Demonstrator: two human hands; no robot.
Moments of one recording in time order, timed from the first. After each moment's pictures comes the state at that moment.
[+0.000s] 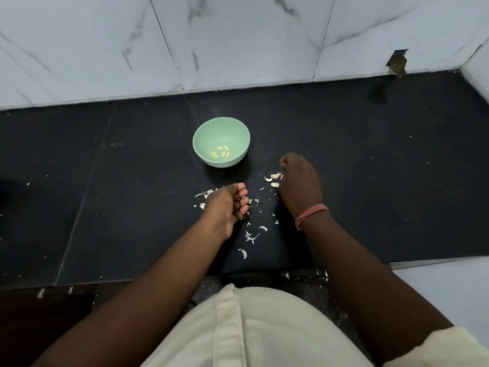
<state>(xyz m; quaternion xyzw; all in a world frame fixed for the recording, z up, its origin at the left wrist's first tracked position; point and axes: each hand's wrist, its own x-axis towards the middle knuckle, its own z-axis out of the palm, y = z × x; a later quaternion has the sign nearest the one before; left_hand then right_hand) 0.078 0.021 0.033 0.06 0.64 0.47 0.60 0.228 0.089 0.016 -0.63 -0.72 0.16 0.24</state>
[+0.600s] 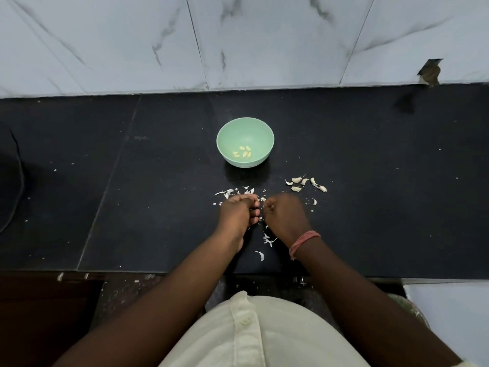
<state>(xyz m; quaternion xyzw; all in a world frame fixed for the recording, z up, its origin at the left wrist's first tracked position) 0.064 -0.002 0.017 0.13 0.66 0.49 0.55 0.176 0.035 0.008 -0.54 -0.78 0.29 0.12</state>
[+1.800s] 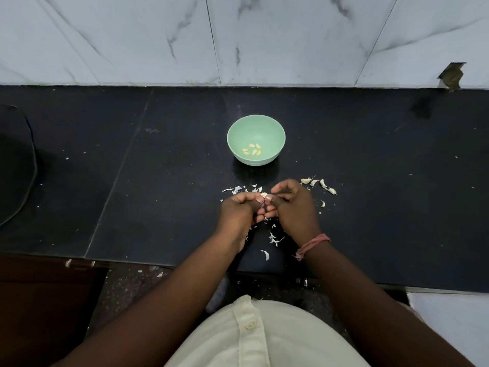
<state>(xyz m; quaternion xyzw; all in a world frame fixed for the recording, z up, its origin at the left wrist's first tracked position) 0.057 -0.013 0.017 0.13 0.63 0.53 0.55 0.170 0.033 0.018 -0.55 -0.52 0.57 0.33</state>
